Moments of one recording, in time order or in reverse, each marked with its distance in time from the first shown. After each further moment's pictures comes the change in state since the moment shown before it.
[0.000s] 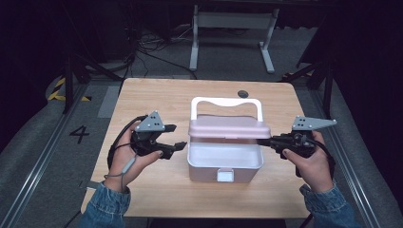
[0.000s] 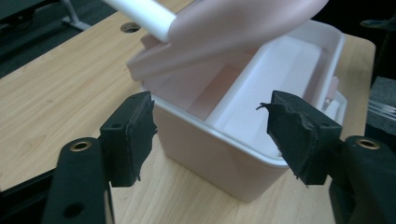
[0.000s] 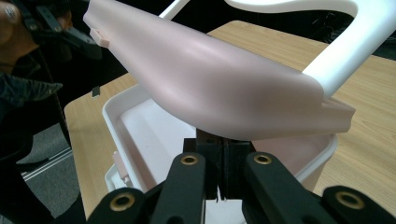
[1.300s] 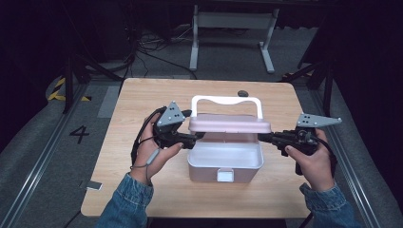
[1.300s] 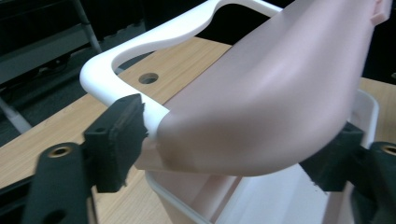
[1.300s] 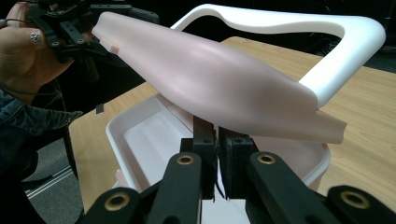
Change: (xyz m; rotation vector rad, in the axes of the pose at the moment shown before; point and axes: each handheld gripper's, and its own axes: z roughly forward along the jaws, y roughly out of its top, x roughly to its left) left arm -0.009 0.039 0.034 -0.127 0.087 0.045; right arm -0.003 0.005 -0.005 -0.059 0.006 0.026
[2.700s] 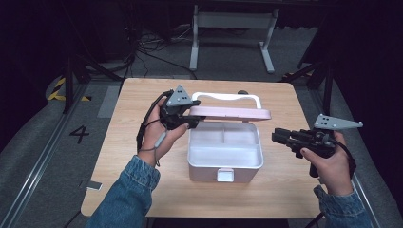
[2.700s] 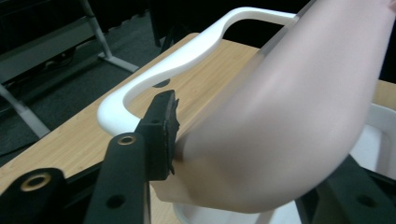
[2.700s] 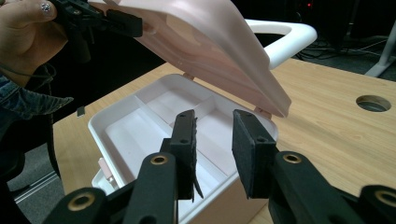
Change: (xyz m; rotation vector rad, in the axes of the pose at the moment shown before) left arm 0.020 0.033 0.017 0.047 0.016 0.003; right arm -0.009 -0.005 -0.035 -0.020 -0.086 0.004
